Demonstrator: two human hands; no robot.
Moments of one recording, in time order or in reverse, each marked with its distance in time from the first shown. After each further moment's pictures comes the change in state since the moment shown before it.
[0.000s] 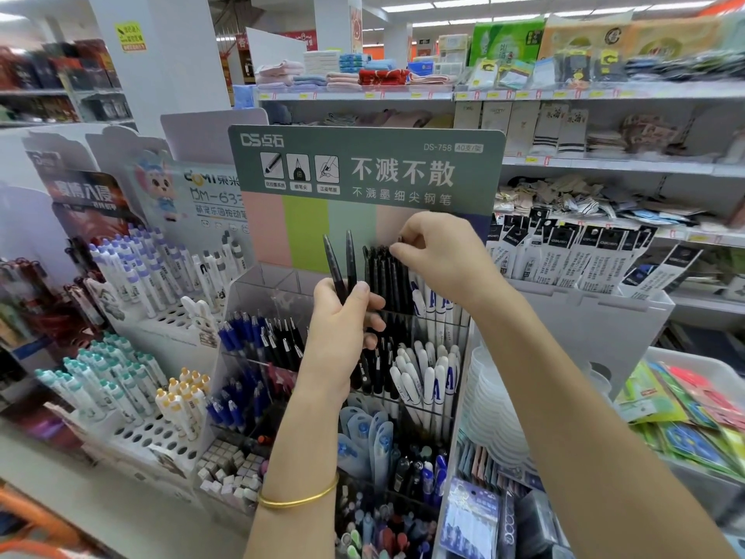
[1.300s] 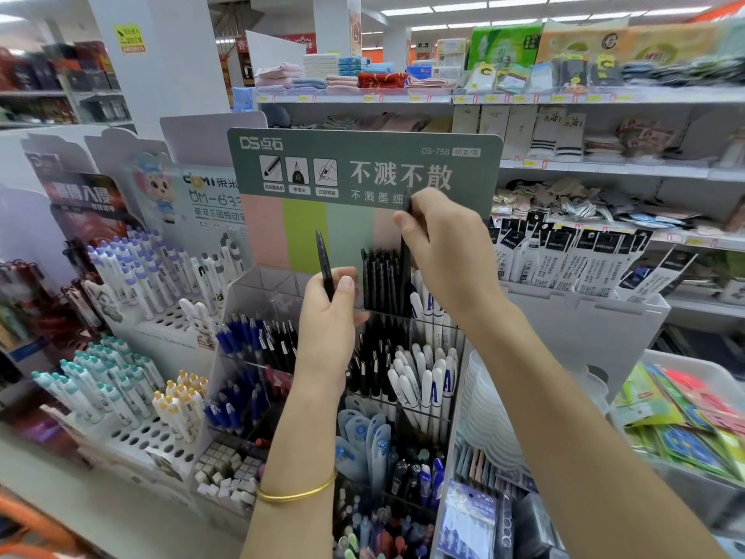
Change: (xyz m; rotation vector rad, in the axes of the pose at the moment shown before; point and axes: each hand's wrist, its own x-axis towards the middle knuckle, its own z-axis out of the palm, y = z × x) left_hand 0.014 -0.006 0.000 0.008 0.143 0.079; right_hand -0.009 -0.007 0.001 0.032 0.358 -0.174
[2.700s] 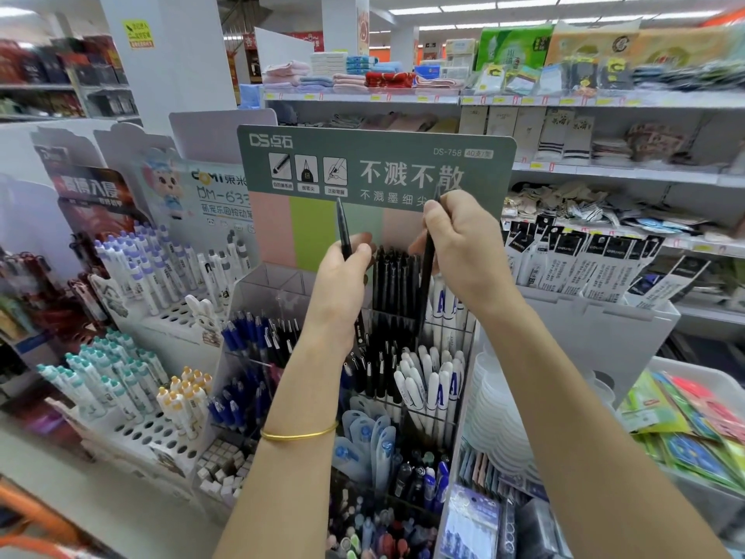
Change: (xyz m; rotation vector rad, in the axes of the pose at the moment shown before) left_hand 0.027 0.024 0.012 -0.045 -0.131 -0.079; right_hand 0.004 0.005 0.000 0.387 -0.107 0.338
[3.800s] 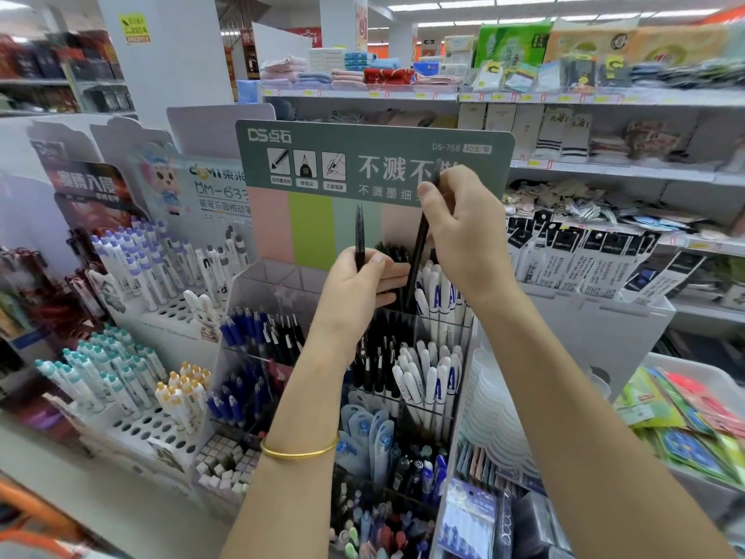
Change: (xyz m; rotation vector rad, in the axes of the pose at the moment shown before) left_hand -0.020 0.002 0.002 0.035 -0.116 -0.005; right_hand 0.003 -0.011 -0.001 -0.098 0.145 -0.154
